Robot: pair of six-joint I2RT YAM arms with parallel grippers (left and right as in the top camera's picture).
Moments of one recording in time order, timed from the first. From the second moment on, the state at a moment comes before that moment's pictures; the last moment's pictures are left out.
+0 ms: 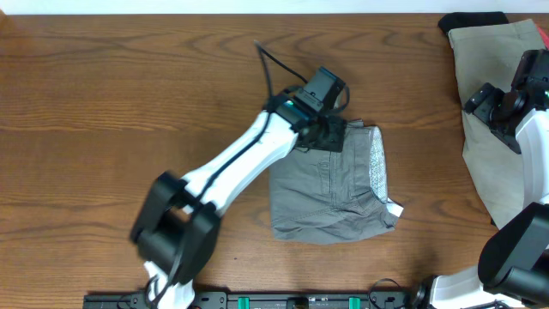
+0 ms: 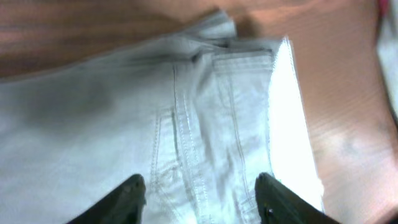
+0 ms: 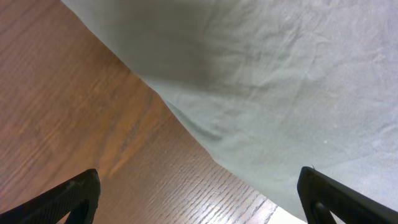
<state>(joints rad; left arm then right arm) -0.69 1.92 1.56 -0.76 0.24 -0.50 -0.35 1.70 1.37 -0.80 0.14 0.44</state>
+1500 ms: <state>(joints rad) -0.91 2.16 1.50 -0.67 0.55 -0.62 -0.35 1.70 1.37 -0.80 0.14 0.44</state>
